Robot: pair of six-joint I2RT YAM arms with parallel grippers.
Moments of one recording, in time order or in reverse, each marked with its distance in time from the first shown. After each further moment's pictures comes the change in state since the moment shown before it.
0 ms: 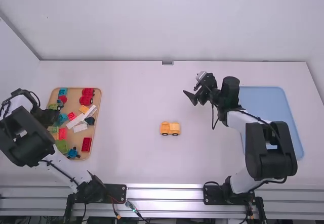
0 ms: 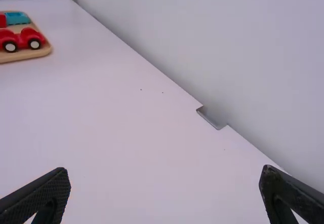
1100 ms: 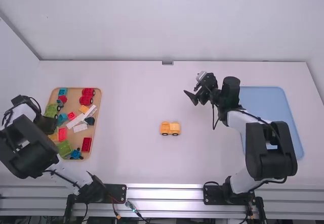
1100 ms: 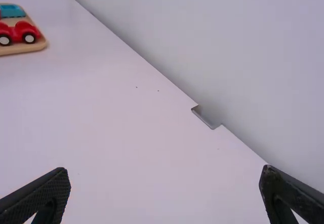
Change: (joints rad) left arm 0.018 -0.155 -0.185 0.140 -0.062 0.066; right arm -0.008 0.000 0.000 -0.002 0.005 -0.033
